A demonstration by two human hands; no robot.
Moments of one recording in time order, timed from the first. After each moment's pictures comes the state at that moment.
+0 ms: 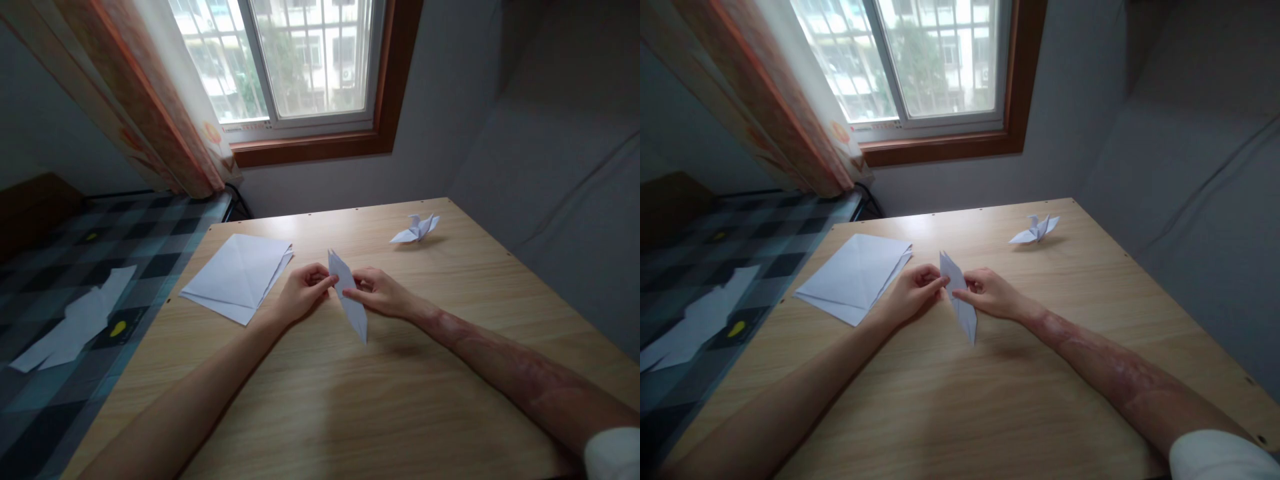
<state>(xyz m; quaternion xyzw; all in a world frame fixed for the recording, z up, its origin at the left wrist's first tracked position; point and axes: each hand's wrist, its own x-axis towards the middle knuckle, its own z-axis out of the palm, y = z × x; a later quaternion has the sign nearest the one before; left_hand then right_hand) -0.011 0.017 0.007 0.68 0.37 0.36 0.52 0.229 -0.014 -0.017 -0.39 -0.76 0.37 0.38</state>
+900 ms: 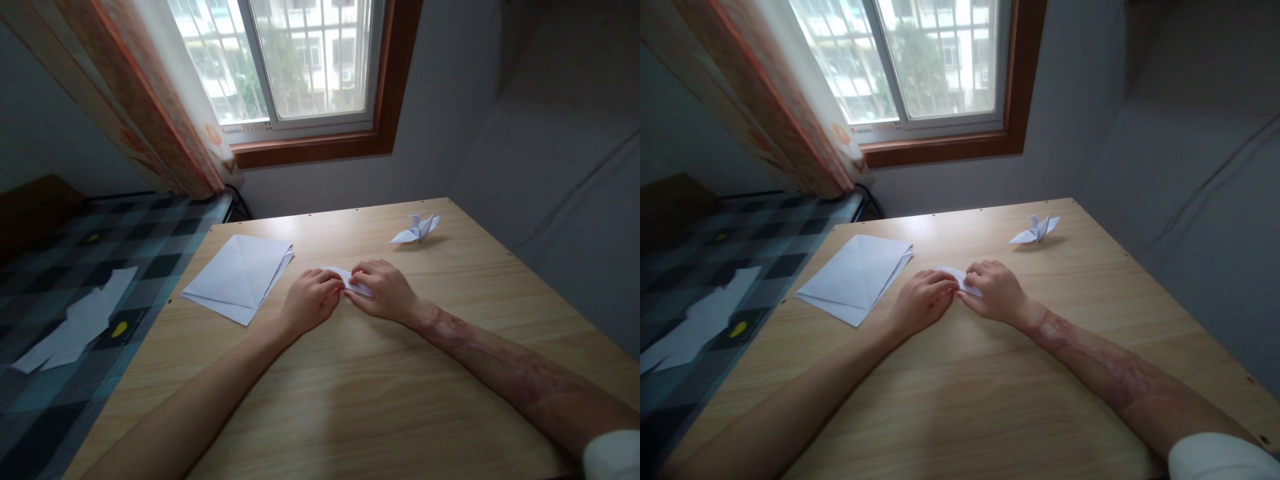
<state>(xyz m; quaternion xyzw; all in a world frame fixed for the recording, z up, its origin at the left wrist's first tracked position) -0.013 0.013 -0.012 0.93 0.27 0.26 0.03 0.235 -0.017 -0.023 -0.41 -0.85 -0.01 0.32</state>
